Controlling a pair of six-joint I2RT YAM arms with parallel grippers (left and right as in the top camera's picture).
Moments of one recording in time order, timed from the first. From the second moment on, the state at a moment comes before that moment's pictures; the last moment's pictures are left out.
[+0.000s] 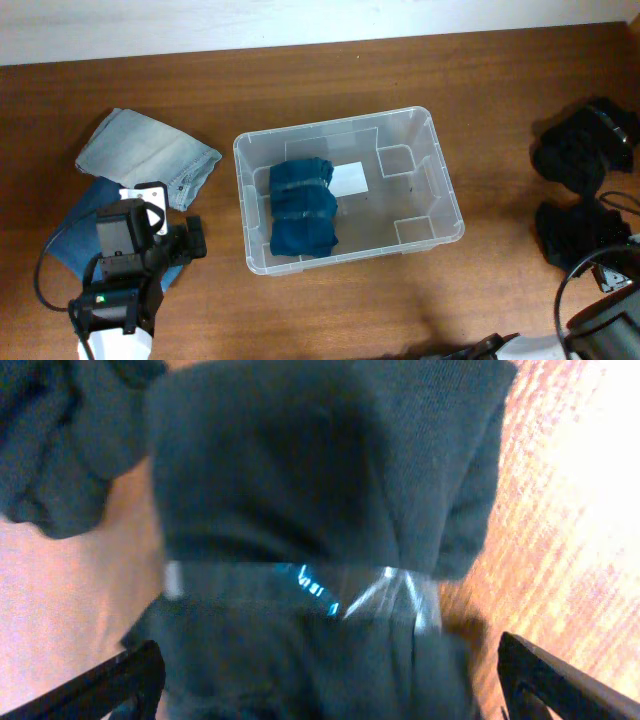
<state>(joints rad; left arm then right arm) 0.05 0.94 0.77 -0.69 -0.05 -0.01 -1.09 1.67 0.90 -0.49 -0.39 0.27</state>
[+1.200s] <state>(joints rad) 0.05 0.94 0.77 -0.69 -0.05 -0.01 -0.48 1.10 0.97 -0.54 -0.88 0.17</state>
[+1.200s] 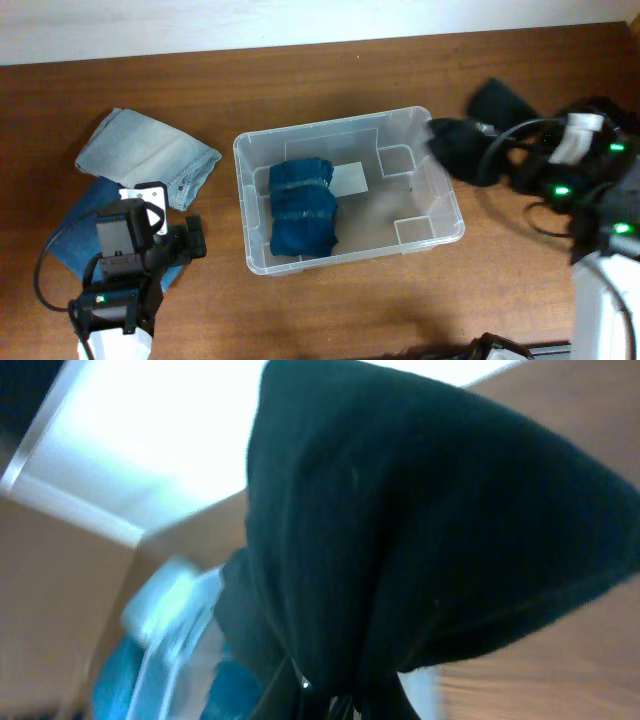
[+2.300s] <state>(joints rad) 0.05 0.94 0.77 -0.71 -0.05 -0.01 0.23 1.65 1.19 -0.82 -0.27 -0.18</state>
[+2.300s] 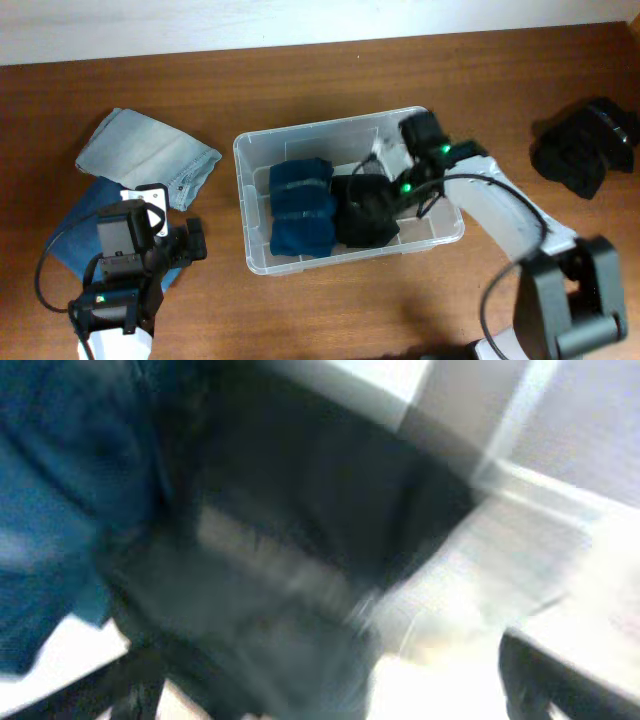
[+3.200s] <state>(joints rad) 0.05 0.94 0.77 -0.71 -0.05 -0.01 -0.90 2.02 1.46 -0.57 -0.43 0.21</state>
